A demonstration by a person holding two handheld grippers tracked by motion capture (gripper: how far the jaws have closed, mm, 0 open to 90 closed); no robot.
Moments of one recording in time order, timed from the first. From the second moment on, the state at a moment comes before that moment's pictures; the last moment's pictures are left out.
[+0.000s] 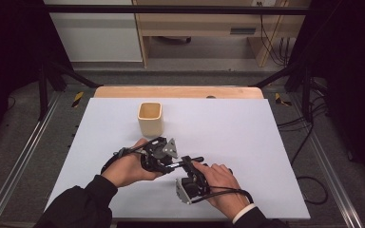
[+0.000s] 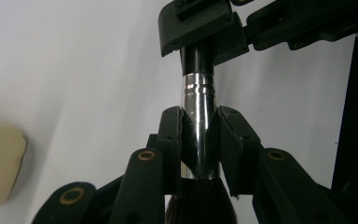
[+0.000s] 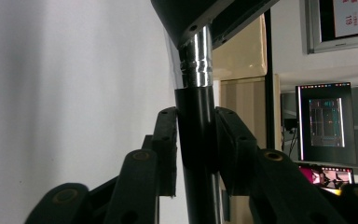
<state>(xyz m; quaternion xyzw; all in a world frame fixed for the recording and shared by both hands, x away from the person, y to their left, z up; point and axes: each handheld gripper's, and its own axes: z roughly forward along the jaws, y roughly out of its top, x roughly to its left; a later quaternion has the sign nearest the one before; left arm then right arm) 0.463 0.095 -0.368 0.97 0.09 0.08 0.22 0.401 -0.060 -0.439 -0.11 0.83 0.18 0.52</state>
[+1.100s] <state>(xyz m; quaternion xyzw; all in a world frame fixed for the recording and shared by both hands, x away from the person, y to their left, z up) 0.450 0.174 -0.351 0.87 0.24 0.19 0.40 0.418 -0.116 -0.445 0.01 0.85 0.21 0.49</state>
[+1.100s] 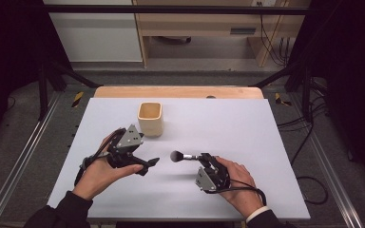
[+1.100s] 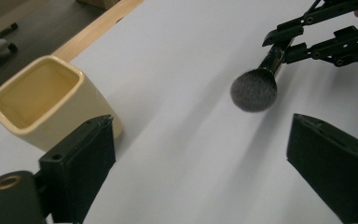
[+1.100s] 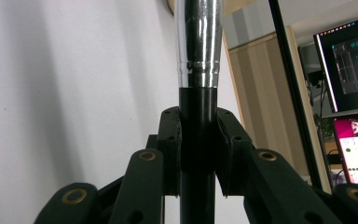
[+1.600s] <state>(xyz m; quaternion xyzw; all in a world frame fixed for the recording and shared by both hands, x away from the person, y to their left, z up) 0.446 0.186 -0.372 0.83 0.25 0.22 0.44 0.424 -0.120 -0.442 0.06 0.84 0.26 0.47</state>
